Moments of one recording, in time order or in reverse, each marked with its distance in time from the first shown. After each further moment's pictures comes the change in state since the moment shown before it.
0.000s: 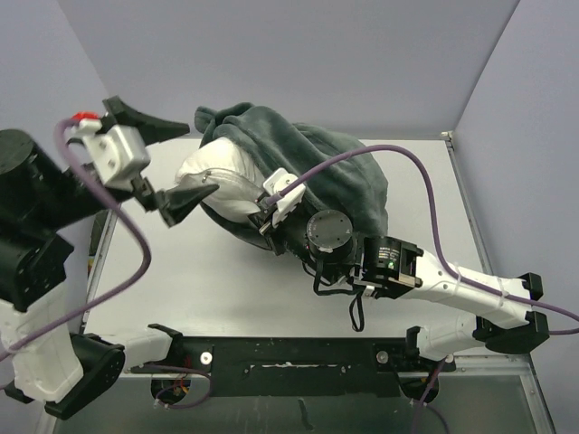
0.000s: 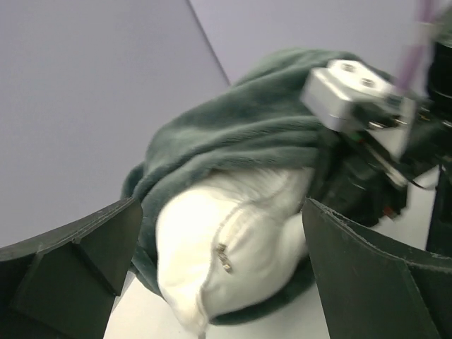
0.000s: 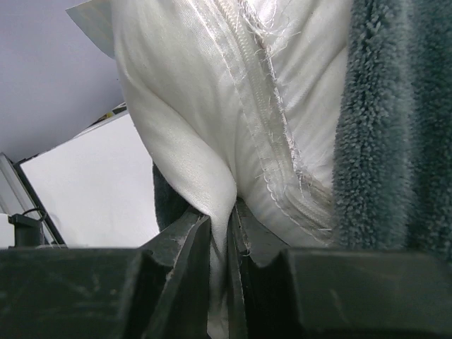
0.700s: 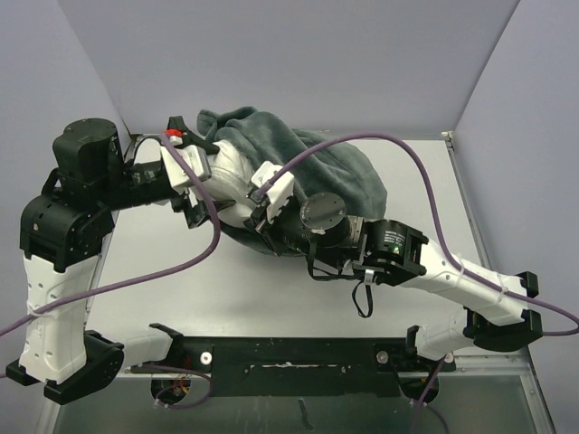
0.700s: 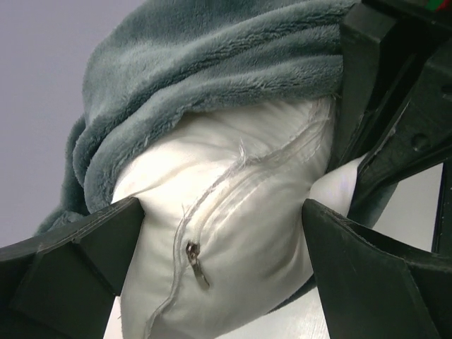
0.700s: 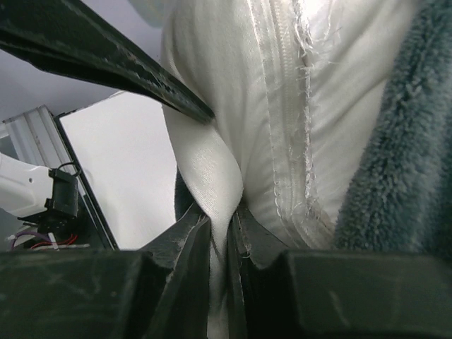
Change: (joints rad) left arm -0.034 -0.021 -0.203 -0.143 0.032 0.306; right arm -0.035 0.051 0.171 -0.237 -0.189 0.038
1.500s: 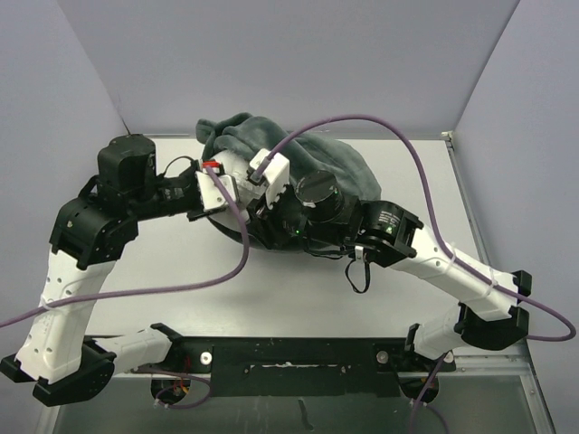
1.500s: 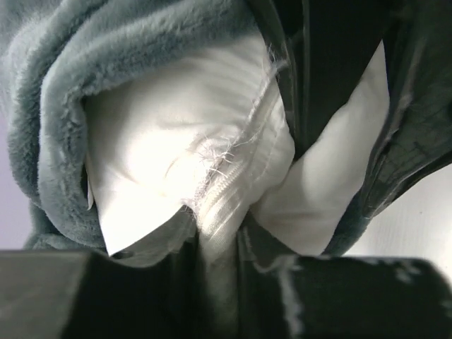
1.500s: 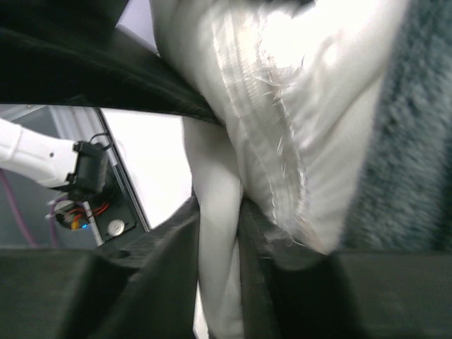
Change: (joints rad) left arm -0.132 -0.055 -0.251 0.072 -0.193 0.182; right arm -0.142 0.076 0.091 -0.132 -0.253 0.087
